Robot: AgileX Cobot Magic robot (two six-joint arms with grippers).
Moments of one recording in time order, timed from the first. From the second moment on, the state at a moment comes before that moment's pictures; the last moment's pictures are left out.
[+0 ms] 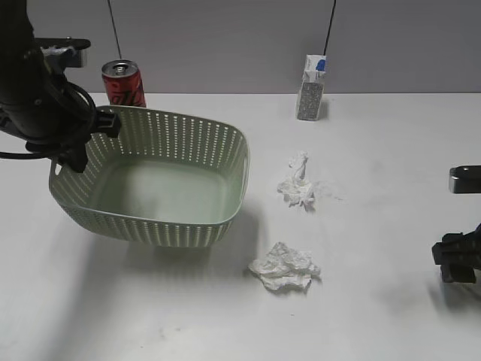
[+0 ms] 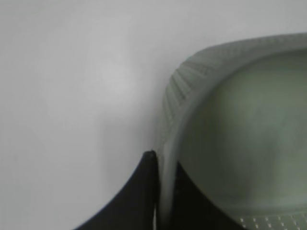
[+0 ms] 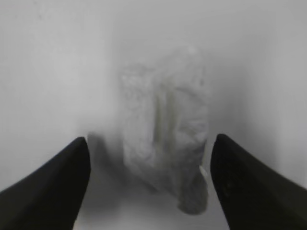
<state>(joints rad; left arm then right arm) -0.39 1.72 -1.21 0.01 0.91 -0.23 0.15 1.62 -0.57 -0.32 0.36 0.49</state>
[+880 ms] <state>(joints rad) -0.39 1.72 -1.21 0.01 0.93 -0.23 0.29 1.54 -0.71 0.05 0.24 0.05</state>
